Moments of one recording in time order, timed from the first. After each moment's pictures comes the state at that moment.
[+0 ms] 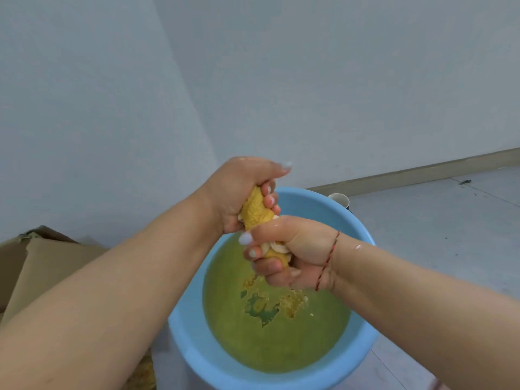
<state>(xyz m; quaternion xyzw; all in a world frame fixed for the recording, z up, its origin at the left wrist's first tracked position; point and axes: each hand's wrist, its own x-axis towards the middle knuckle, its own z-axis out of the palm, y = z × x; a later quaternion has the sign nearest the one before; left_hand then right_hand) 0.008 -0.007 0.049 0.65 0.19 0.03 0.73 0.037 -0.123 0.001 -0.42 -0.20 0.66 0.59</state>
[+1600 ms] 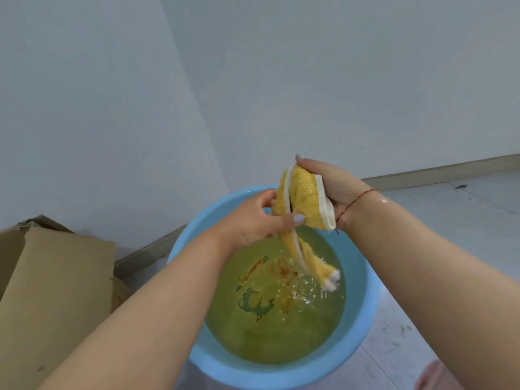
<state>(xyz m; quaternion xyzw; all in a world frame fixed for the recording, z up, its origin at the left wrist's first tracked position) -0.002 0.000 -0.020 0.78 0.16 -0.02 0.61 0.113 -0.122 0.000 -0.49 -0.09 0.49 0.71</state>
